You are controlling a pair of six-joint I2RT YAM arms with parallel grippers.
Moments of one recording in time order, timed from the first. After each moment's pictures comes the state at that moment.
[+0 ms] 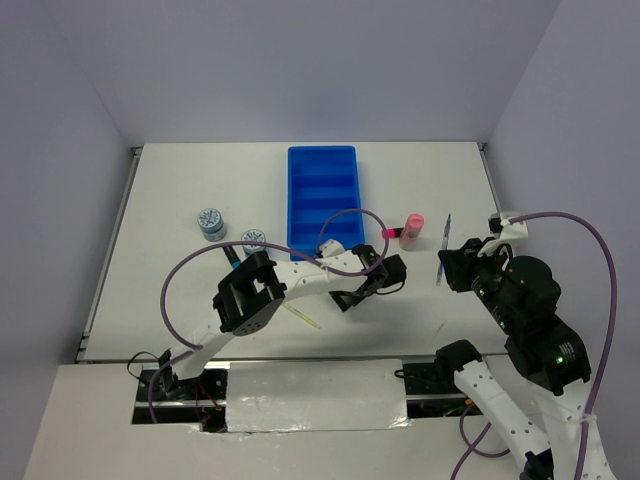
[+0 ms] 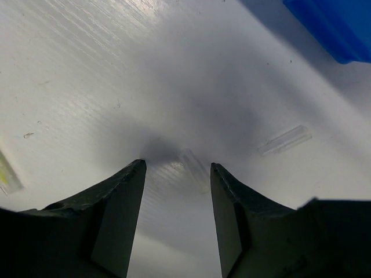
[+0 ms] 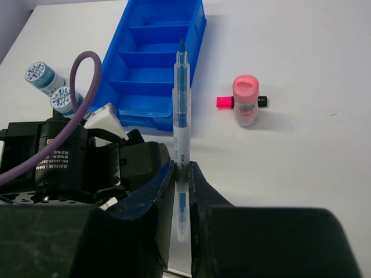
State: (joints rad) left arm -1.13 2.27 1.87 -1.18 -0.47 -1.89; right arm 0.34 0.46 1.04 -0.85 0.09 0.25
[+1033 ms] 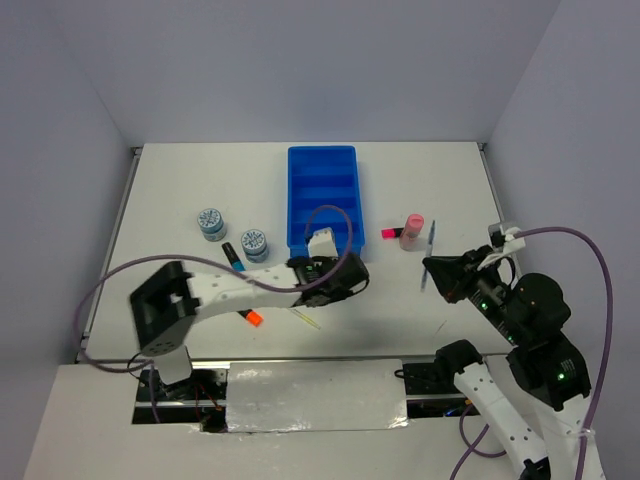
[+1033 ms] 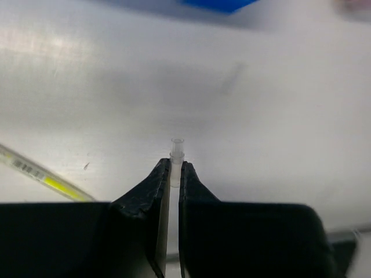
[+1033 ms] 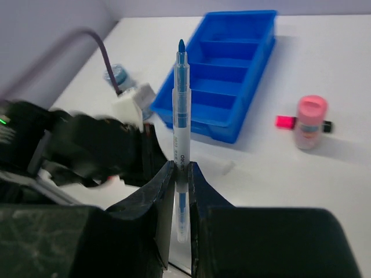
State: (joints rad) left arm -1.13 1.80 1.29 -0.63 -0.47 -1.34; right arm 0.34 0.37 1.00 -0.77 -0.12 0.30
